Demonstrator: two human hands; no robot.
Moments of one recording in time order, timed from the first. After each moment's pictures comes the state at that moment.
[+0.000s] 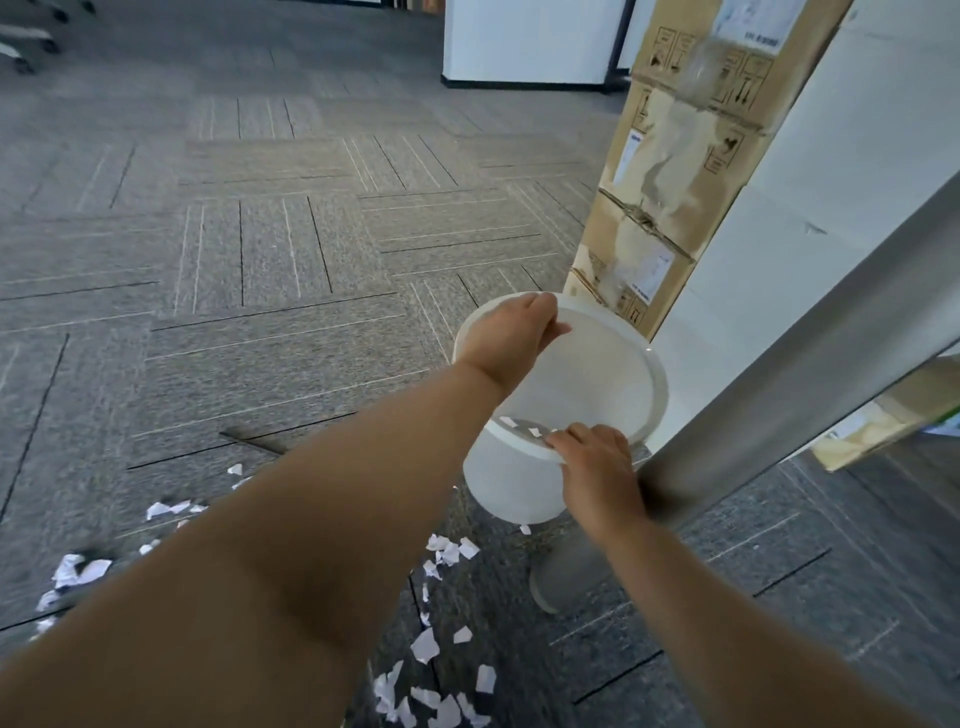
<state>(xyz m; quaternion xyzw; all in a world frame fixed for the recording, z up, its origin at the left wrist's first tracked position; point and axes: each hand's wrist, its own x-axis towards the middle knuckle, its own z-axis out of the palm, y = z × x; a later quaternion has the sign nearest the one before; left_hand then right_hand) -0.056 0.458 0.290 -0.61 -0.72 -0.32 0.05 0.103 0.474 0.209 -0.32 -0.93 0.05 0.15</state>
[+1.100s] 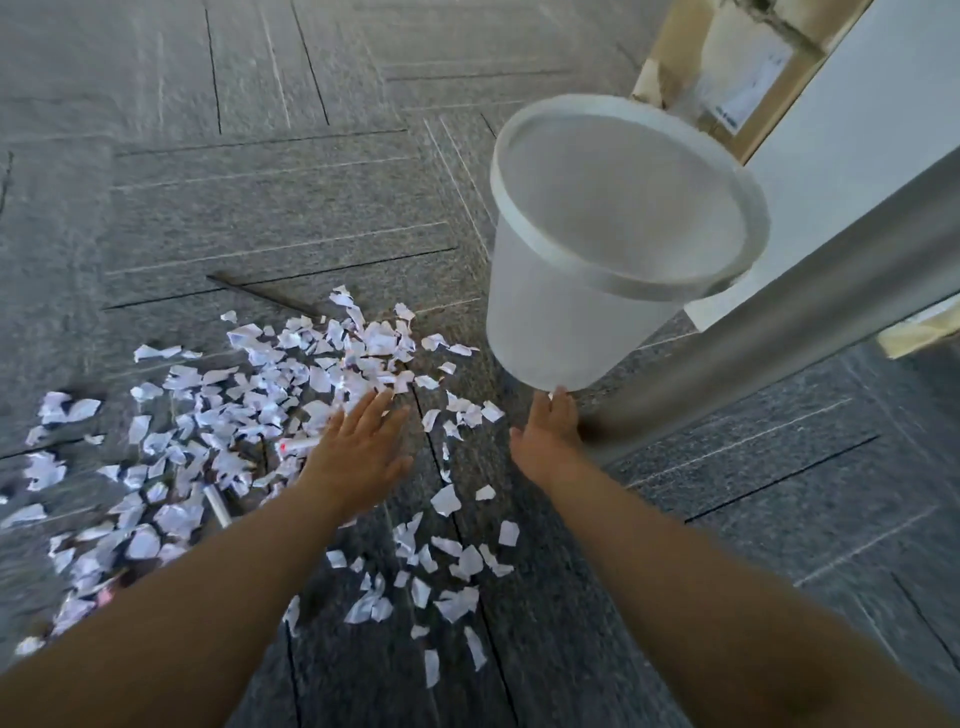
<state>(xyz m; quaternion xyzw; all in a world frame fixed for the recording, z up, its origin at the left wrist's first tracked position) -0.062 0.242 0.052 -0.52 -0.83 0.02 -0.20 0.085 0.412 0.052 -0.46 -0.85 0.21 -0.14</state>
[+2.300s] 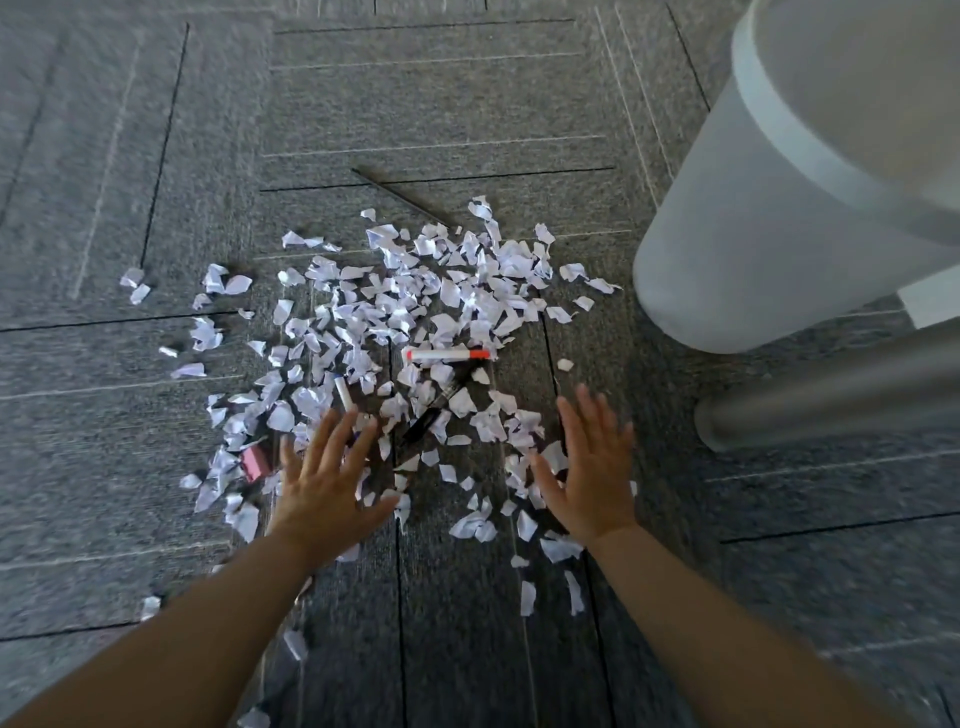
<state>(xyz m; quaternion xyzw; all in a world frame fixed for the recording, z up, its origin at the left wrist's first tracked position) -0.054 0.059 -0.006 -0.36 -0.91 0.01 -0.19 0.103 0.304 -0.027 -0.27 -0.94 0.20 0.05</state>
